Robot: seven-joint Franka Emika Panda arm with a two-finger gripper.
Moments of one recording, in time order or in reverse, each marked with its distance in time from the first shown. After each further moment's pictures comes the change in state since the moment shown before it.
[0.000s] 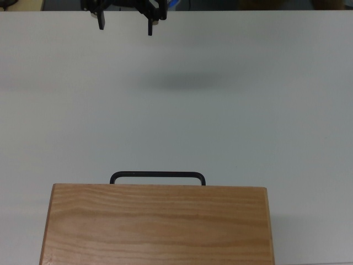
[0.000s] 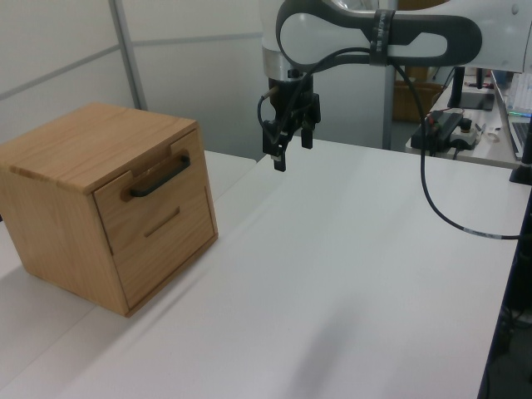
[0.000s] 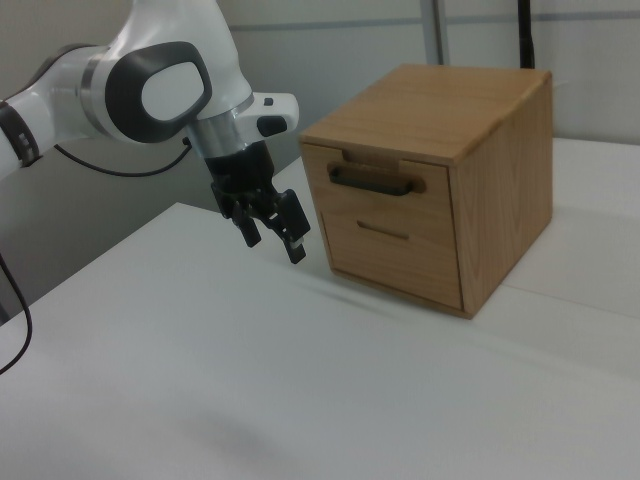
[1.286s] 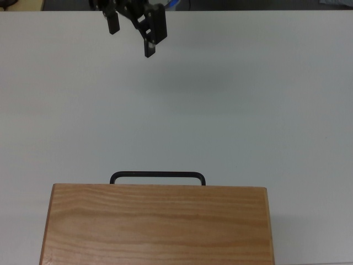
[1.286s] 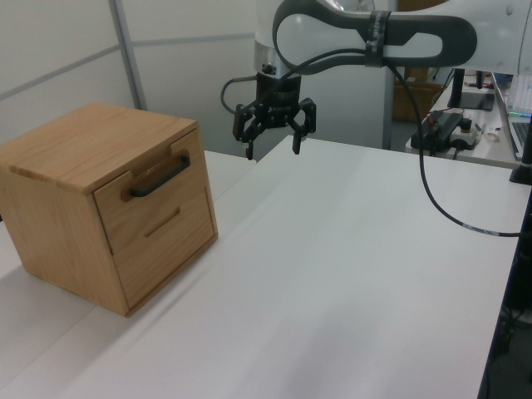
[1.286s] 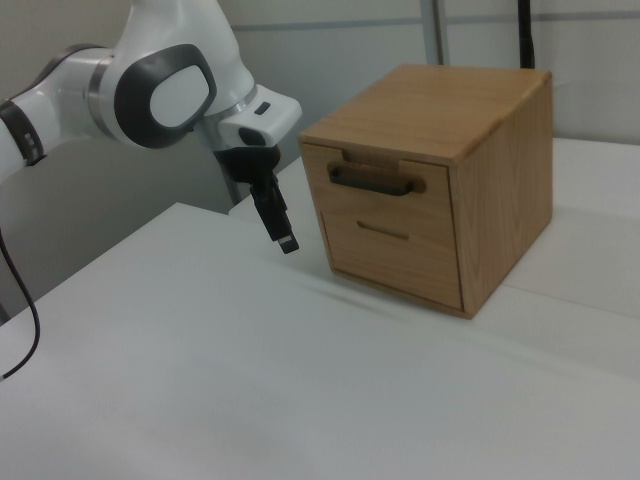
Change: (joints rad) arm 0.000 0.018 0.001 -0.001 0.047 0.144 0.678
